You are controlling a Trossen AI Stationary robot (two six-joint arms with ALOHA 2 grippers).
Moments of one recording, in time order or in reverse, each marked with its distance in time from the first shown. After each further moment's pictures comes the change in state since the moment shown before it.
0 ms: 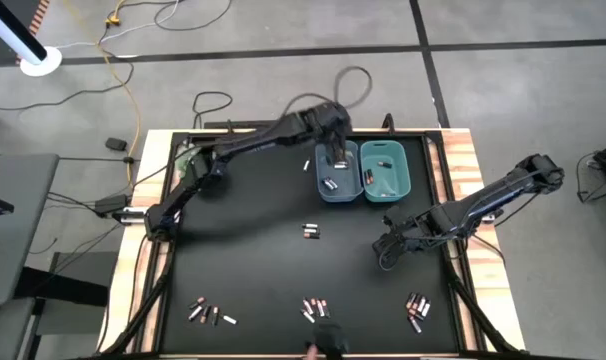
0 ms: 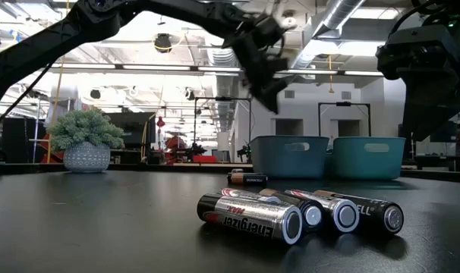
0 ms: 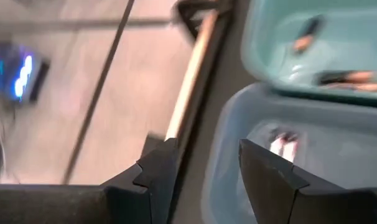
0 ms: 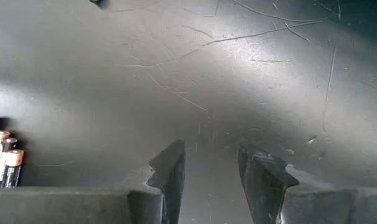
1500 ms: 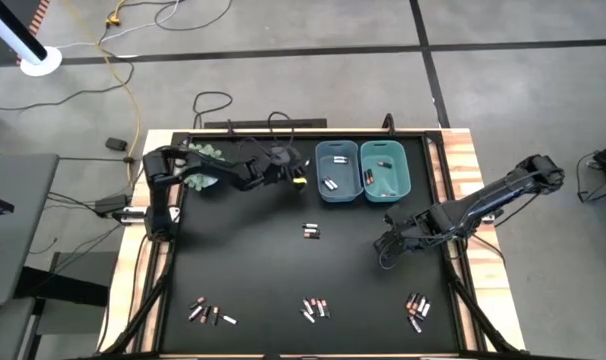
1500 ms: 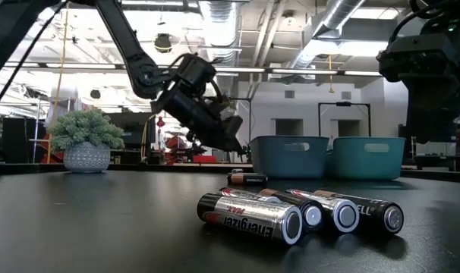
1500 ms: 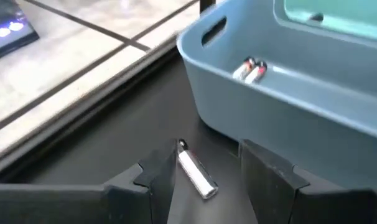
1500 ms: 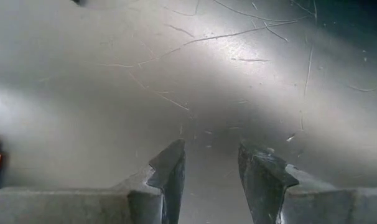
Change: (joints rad) left arm -0.006 -0.402 -1.391 1.317 0.055 -0.382; right arm -0.013 0.000 0.001 -0.050 0.000 -0.002
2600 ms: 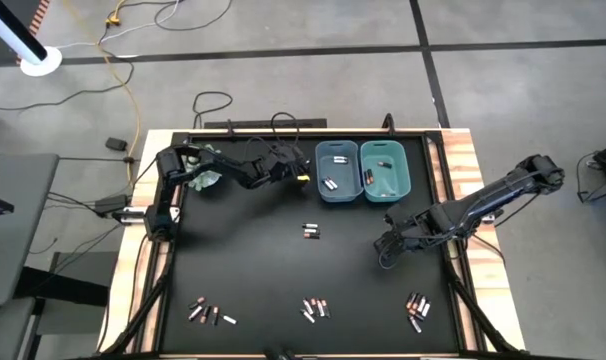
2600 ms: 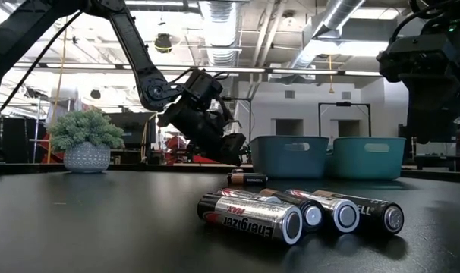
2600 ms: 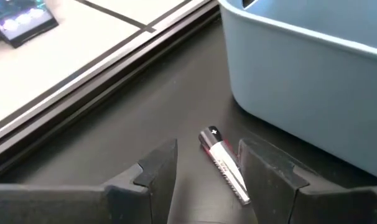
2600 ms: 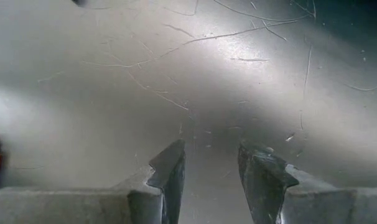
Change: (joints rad) left arm 0.035 0.110 0.062 -0.002 -0.036 0.008; right arm 0.000 0.000 0.000 -0.002 0.000 0.001
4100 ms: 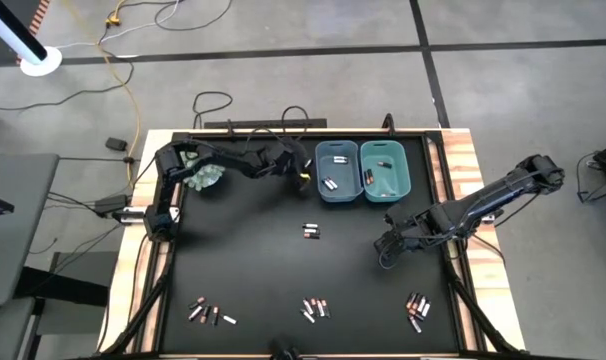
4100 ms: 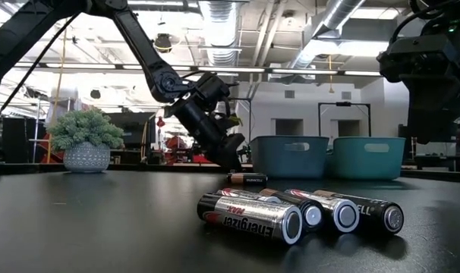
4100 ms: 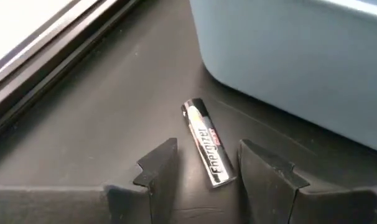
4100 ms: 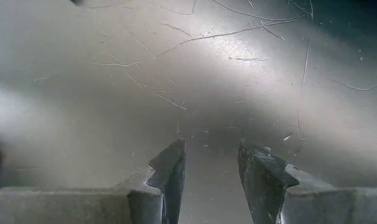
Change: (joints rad) left arm 0.050 0.001 0.136 -0.320 0.208 0.051; right arm 0.000 0.000 -0.001 -0.006 0.000 -0.001
